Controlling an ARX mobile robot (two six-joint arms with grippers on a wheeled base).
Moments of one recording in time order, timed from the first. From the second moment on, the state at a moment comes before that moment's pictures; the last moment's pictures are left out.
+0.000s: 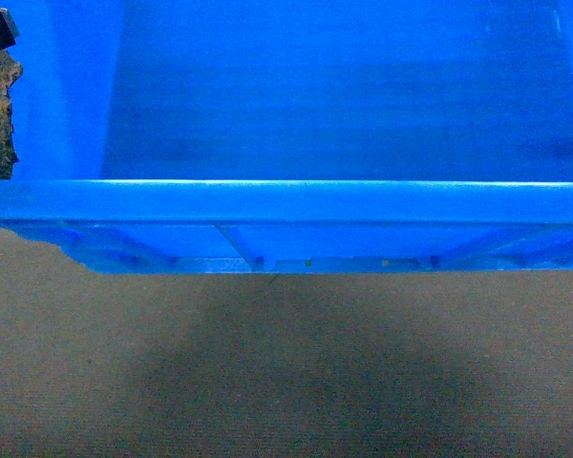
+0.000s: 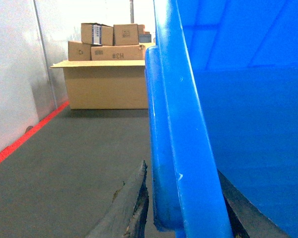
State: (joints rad) left arm -0.20 1.37 0.44 1.12 -0.19 0.06; right arm 0.20 1.27 0.43 1.00 0.28 -0.02
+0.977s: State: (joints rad) left arm -0.20 1.37 0.44 1.12 -0.19 0.06; right arm 0.20 1.27 0.43 1.00 0.28 -0.02
